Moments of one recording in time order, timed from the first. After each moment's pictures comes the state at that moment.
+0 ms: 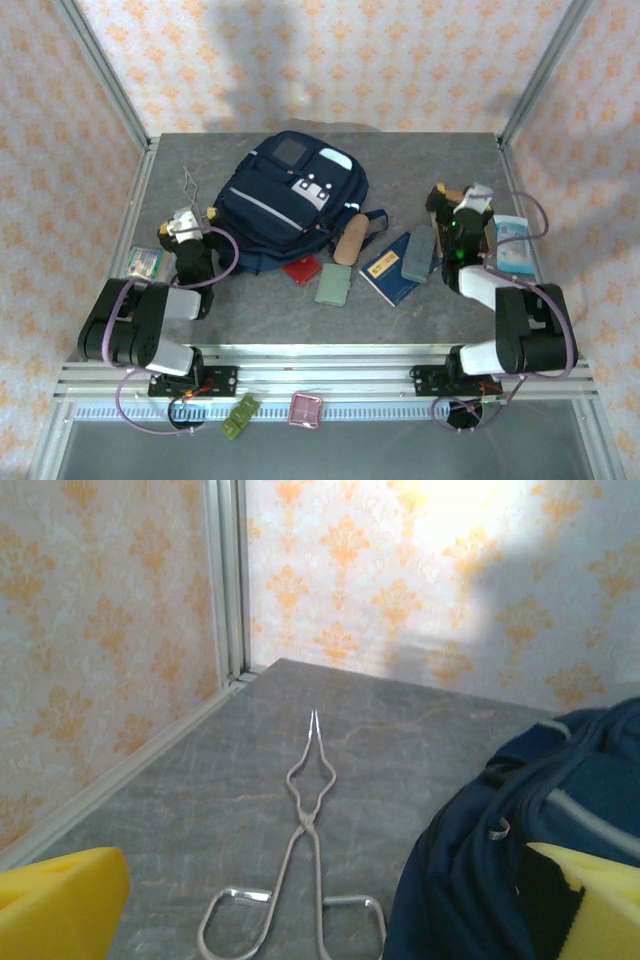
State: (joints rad) left arm -0.07 1.42 0.26 1.09 -0.50 -0.10; right arm 0.06 1.36 0.51 0.73 0.30 0.25
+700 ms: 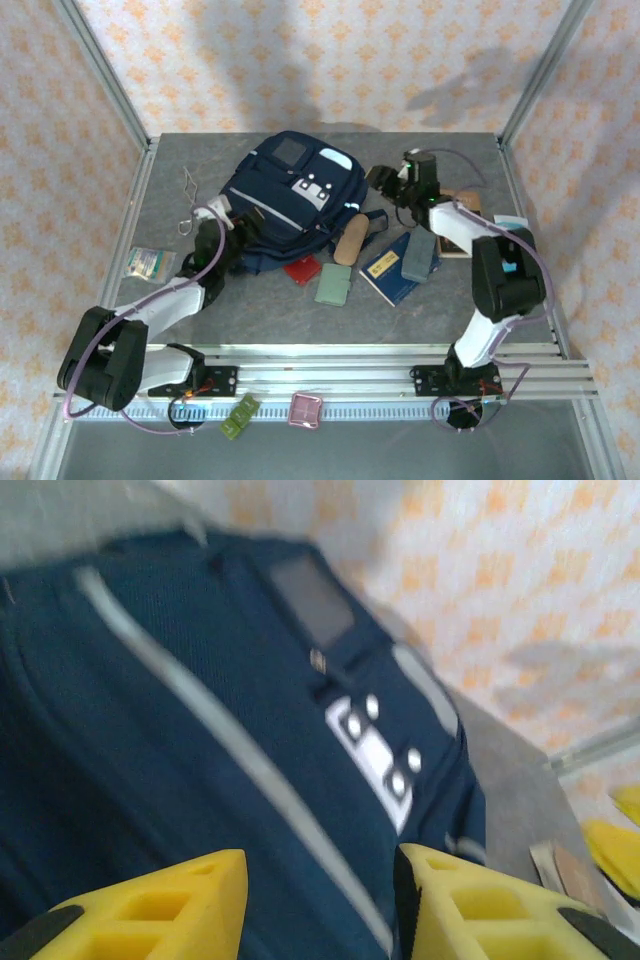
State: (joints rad) left arm -0.28 1.23 0.44 0.48 -0.05 -0.76; right arm 0.25 1.76 1.12 0.08 -0.32 0.78
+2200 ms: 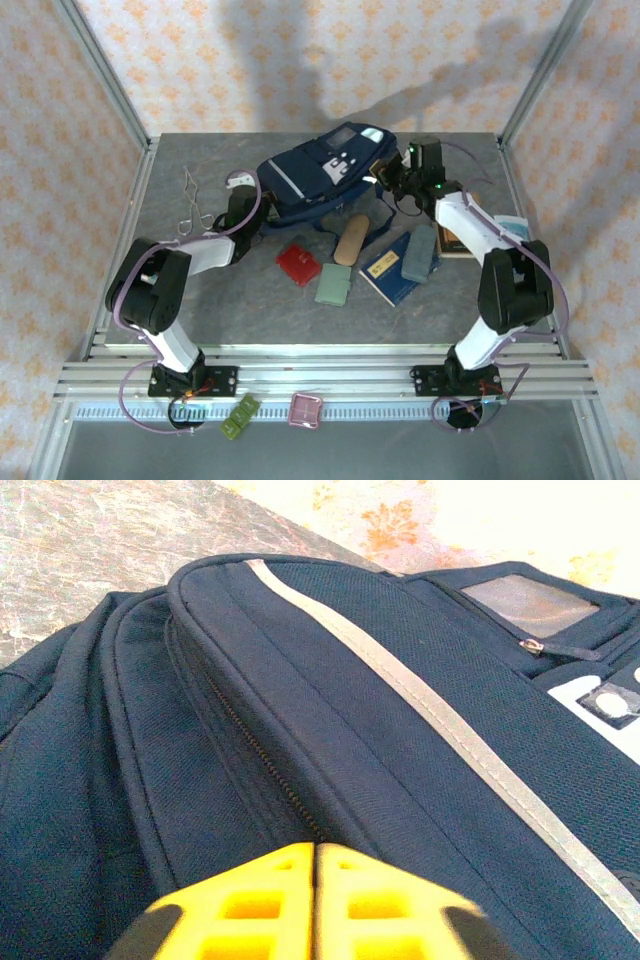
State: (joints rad) left arm -0.30 1.67 0.82 0.41 -0.09 -0.62; right arm 0.26 1.64 1.23 -0.12 -0.35 1.06
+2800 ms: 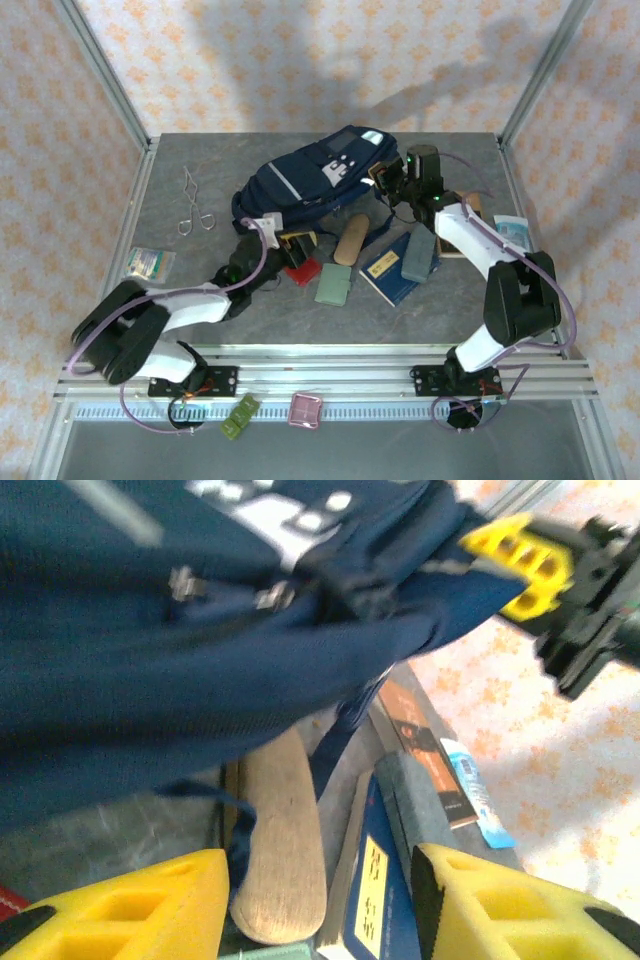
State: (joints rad) left arm -0.61 1.43 0.42 0.81 0.06 -0.78; right arm 0.30 1.57 1.15 -0.04 -0.28 1.25
